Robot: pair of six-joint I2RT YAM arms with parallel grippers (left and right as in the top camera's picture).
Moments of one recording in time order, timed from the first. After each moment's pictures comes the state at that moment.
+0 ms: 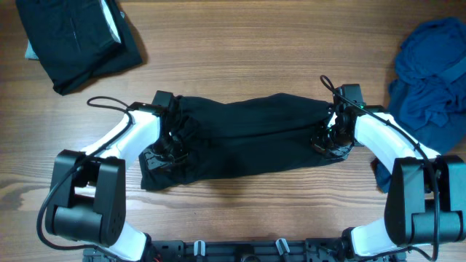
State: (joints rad) left arm -0.21 1.74 0.93 -0.93 0.10 -0.60; right arm 0.04 1.69 0.87 -0.70 -0.19 0.51
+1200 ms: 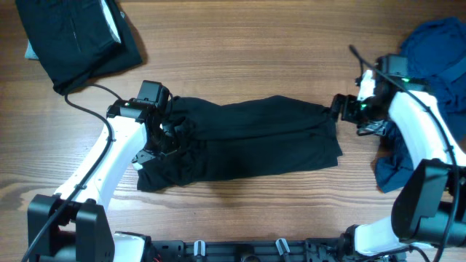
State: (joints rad) left arm -0.19 1.53 1.00 -1.04 0.03 -0.58; right arm -0.18 1.69 1.16 -0.89 -0.22 0.07
